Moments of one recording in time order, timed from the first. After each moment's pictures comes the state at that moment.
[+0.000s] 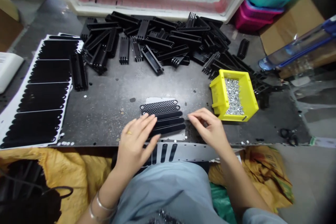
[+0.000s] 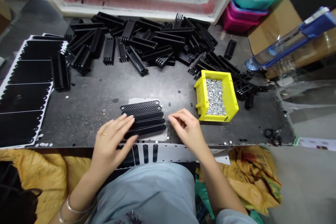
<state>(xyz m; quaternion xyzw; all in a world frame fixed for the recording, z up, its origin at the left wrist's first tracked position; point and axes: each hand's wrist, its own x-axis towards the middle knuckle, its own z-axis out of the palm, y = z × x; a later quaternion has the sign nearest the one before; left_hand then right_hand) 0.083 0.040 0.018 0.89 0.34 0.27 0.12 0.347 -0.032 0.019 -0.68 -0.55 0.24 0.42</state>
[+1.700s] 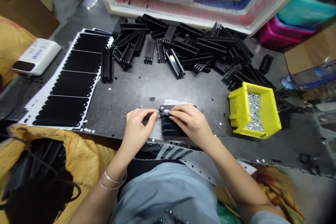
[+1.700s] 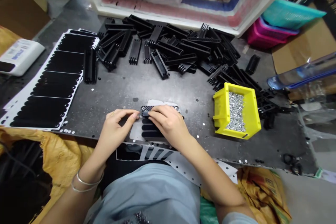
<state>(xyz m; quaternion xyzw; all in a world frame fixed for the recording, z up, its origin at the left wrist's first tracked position) 0.067 0.081 0.021 0.75 0.52 0.28 0.31 0.284 0.041 0.025 -0.52 -0.77 0.16 0.33</state>
